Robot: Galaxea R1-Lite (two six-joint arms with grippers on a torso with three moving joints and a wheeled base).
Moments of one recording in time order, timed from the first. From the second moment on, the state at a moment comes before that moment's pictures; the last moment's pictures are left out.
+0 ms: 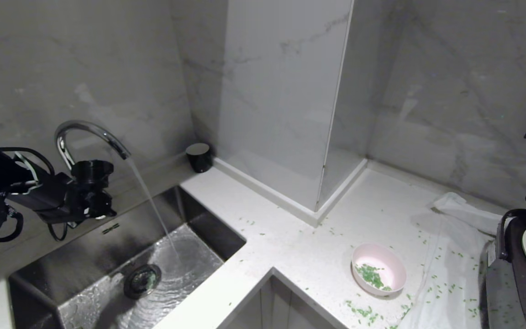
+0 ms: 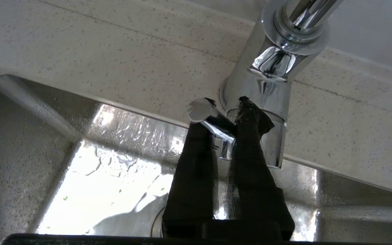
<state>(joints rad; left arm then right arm) 0.18 2.36 -1.34 -0.38 0.68 -0.64 0.00 0.00 0.00 0.01 0.00 0.00</state>
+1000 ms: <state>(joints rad) 0.15 2.20 -1.19 -0.38 0.64 -0.64 0.00 0.00 0.00 0.01 0.00 0.00</state>
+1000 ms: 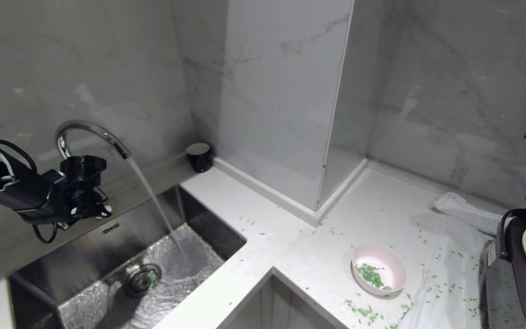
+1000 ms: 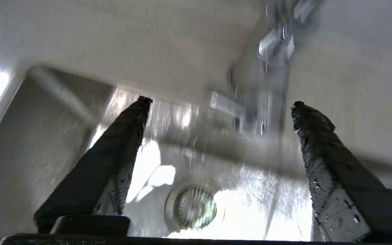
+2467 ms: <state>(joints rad) -0.15 0.75 -0.26 -0.46 -0.08 -0.09 0.00 0.00 0.00 0.01 0.00 0.00</state>
